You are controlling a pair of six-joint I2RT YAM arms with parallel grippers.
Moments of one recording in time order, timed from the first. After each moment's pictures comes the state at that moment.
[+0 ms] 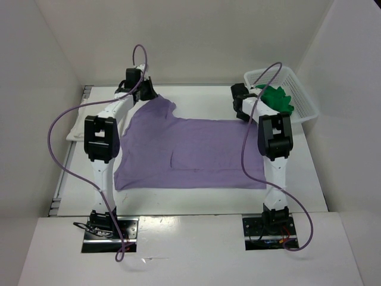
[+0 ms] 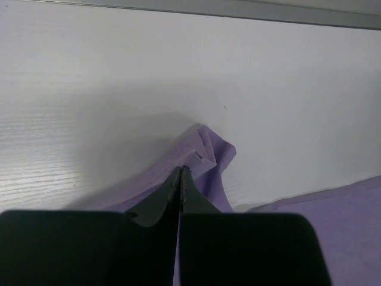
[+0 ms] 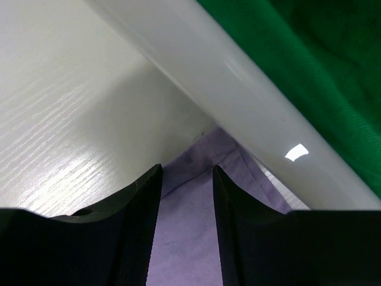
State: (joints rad) left arm -0.11 2.29 1.94 -0.24 0.24 -0.33; right arm 0.16 2.28 1.78 -0.61 0.61 0.61
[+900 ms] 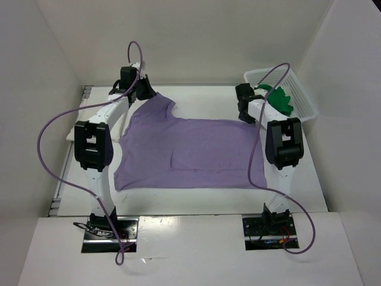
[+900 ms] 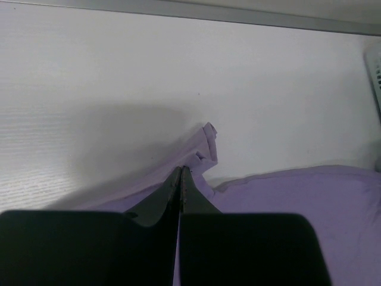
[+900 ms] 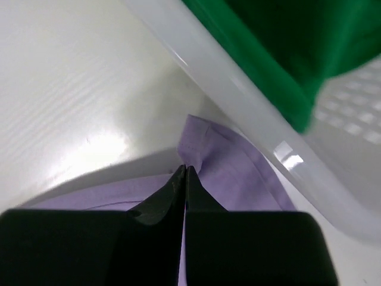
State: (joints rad) left arm -0.11 2.10 1.78 -0.22 0.25 -0.34; right arm 0.17 2.12 1.63 -0.61 0.52 0.60
